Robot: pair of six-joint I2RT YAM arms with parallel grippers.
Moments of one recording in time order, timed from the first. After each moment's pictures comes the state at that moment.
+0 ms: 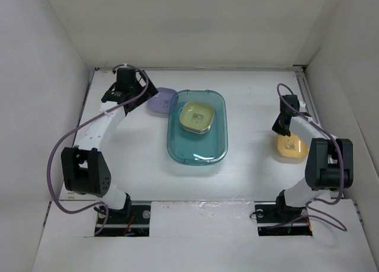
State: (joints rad) left arm -0.22 1.52 1.34 -0.49 -0.05 -0.66; right arm -0.05 1.54 0.91 -0.42 0.26 0.48
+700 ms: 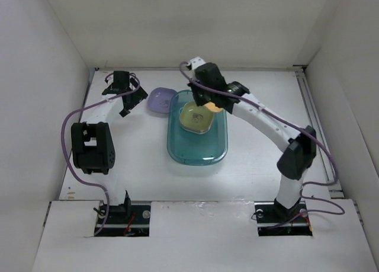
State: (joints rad) left arm -0.04 1.77 1.36 -0.46 -0.11 -0.73; right arm 0.70 1.78 1.77 -0.59 0.19 0.12
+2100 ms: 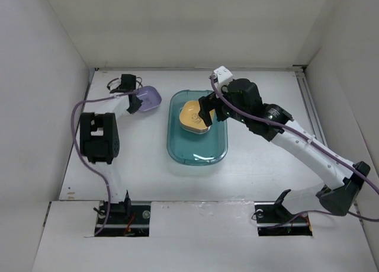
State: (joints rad) left arm -0.07 2.01 1.46 -0.44 -0.22 -0.84; right arm 0.81 1.37 1.49 -0.55 0.12 0.07
